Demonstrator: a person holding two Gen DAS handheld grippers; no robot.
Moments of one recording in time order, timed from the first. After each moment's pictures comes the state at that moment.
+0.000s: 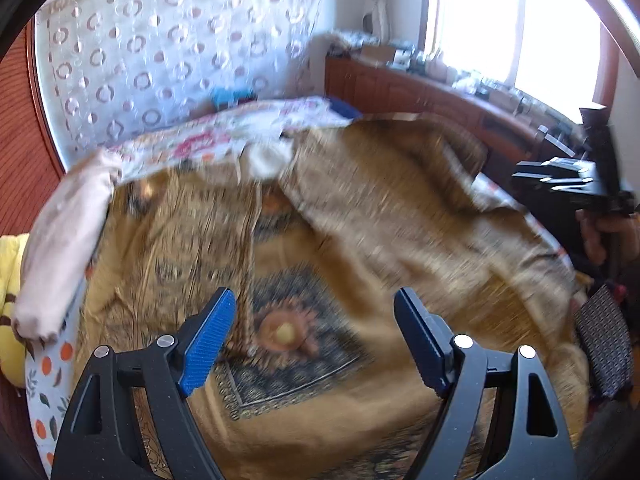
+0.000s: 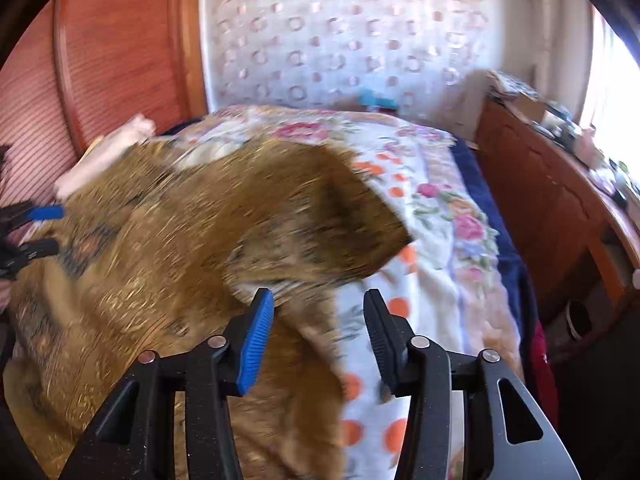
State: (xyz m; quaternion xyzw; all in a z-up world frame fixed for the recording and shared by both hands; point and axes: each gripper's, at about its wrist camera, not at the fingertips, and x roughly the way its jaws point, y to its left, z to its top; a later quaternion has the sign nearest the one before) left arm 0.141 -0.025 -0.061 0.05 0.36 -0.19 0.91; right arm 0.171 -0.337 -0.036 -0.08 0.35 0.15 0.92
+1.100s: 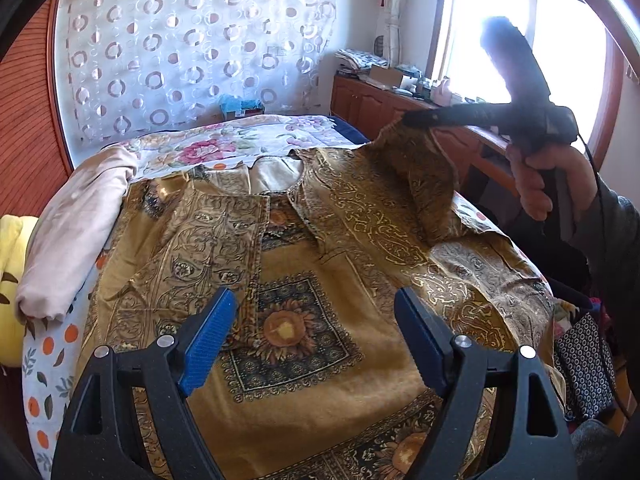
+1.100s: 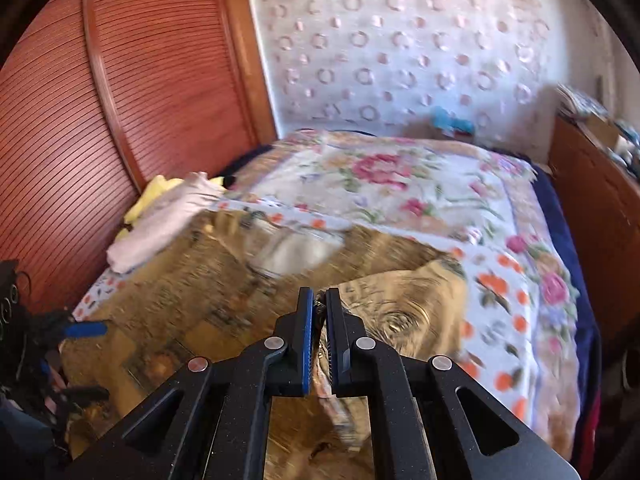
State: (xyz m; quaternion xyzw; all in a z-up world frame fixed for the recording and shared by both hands) left arm 0.126 -0.001 -0.053 0.00 0.35 -0.19 0.92; right arm 0.262 -0.234 0.023 -0.05 0.33 0.28 0.90
